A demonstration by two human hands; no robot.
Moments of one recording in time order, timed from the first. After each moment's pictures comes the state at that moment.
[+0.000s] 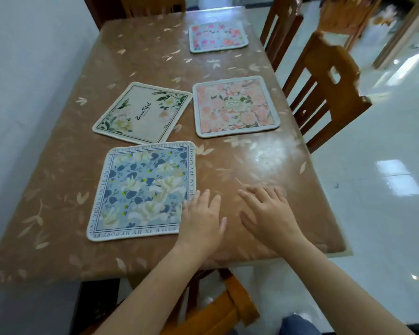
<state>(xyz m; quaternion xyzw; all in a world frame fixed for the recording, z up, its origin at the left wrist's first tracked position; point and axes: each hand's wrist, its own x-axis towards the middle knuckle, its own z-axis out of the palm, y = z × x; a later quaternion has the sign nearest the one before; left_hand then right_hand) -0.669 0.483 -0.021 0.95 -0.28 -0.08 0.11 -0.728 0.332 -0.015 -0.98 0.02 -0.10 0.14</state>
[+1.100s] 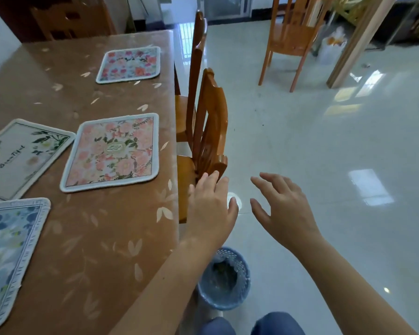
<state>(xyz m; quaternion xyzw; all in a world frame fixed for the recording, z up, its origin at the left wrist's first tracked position) -0.677 0.030 0.022 0.93 -0.29 -0.01 0.23 -0.746 -0.101 0.023 -0.96 0.10 -0.18 0.17</state>
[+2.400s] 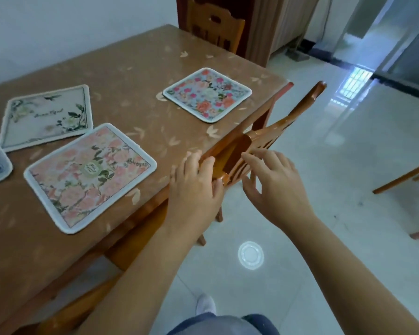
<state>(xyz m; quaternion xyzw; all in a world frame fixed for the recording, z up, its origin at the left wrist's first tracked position) -0.328 -0.230 0.062 0.96 0.15 0.13 0.21 -0.262 -0.370 0.070 -0.92 -0.34 -0.13 0.17</state>
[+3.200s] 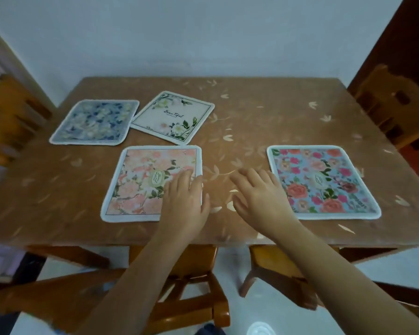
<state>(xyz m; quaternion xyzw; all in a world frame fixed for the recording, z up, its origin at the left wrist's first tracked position) -0.203 -0.125 0.055 0.84 0.51 0.19 0.09 -0.042 -0.170 0.062 -0.67 -0.72 -0.06 0.16</state>
